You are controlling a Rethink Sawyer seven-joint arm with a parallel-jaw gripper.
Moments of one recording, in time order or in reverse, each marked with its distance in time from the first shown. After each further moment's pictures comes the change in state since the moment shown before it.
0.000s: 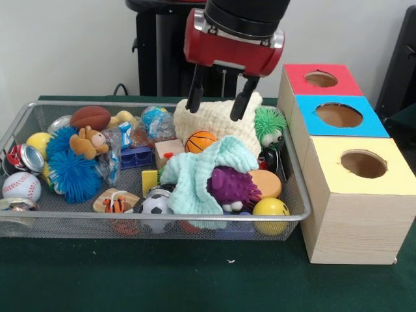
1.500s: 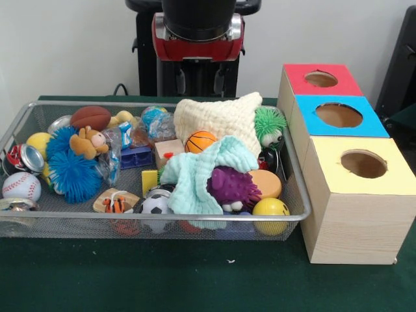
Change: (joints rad) arm -0.165 0.005 0.120 0.103 0.100 0.179 -0.121
